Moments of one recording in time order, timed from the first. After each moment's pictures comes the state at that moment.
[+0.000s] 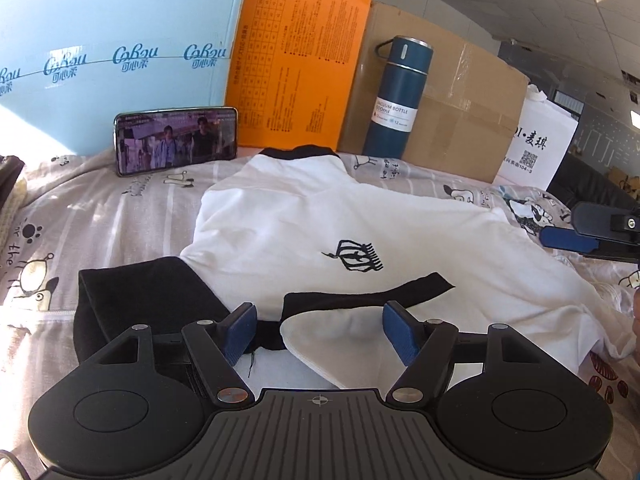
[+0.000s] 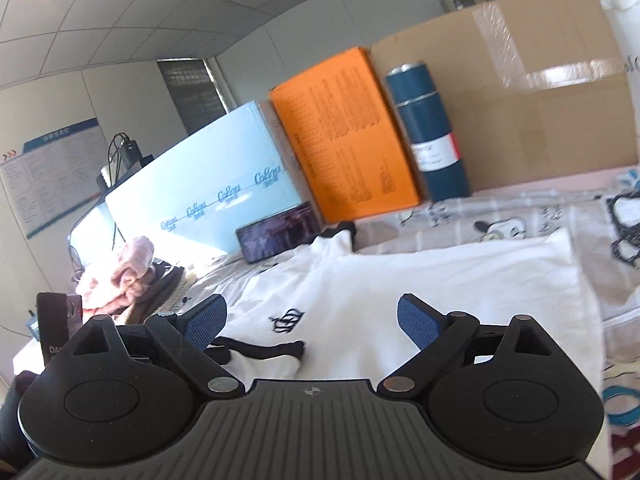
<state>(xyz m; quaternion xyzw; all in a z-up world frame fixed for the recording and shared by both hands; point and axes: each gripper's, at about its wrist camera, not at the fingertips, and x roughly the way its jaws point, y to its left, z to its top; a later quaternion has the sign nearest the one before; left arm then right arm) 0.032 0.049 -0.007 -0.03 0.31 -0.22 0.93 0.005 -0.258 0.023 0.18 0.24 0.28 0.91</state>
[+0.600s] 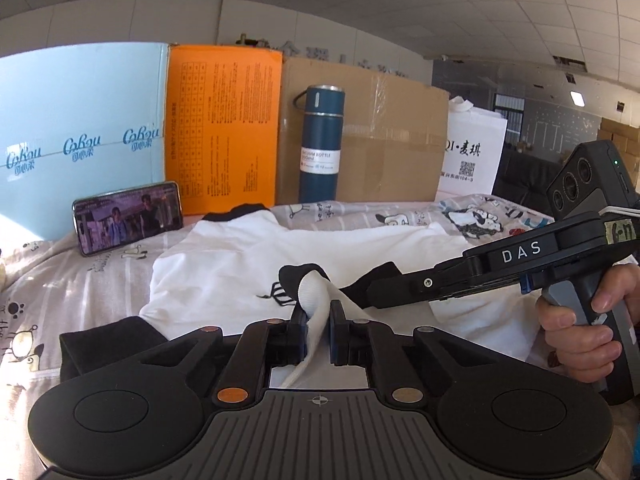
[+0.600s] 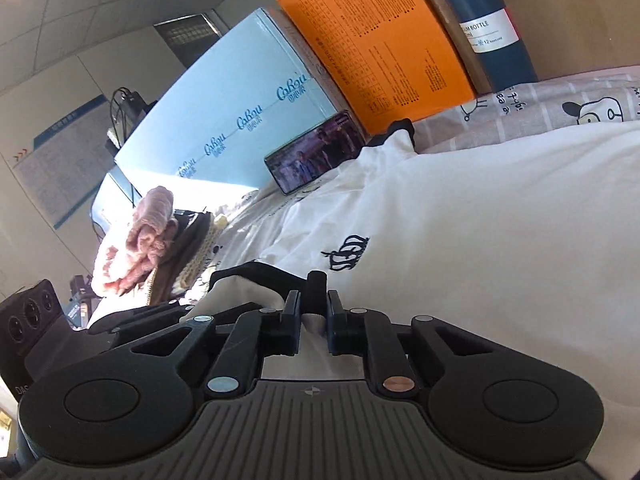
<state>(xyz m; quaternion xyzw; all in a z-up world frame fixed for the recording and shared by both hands) -0.024 0.031 0.015 0.02 0.19 -0.29 0.94 0.020 -0.205 -0.015 0.22 0.31 0.33 0.87</state>
